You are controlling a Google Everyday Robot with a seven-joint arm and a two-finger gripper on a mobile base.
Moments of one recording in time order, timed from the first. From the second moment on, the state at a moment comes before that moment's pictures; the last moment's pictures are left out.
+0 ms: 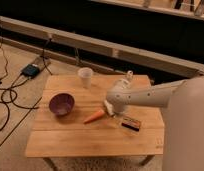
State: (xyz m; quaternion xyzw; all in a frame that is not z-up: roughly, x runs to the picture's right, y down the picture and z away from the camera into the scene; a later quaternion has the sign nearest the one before) arm 0.138 0.192 0.826 -0.29 0.17 0.25 0.91
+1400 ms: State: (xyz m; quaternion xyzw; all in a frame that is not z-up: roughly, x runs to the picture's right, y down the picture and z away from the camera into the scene) arm 0.170 0.195 0.862 -0.34 0.17 0.23 0.89
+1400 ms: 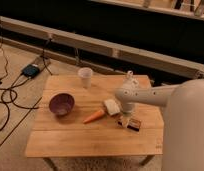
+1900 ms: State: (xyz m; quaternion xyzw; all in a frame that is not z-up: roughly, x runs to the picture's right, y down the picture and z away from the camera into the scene) arm 0.173 0.193 0.868 -0.35 0.17 0.23 0.89
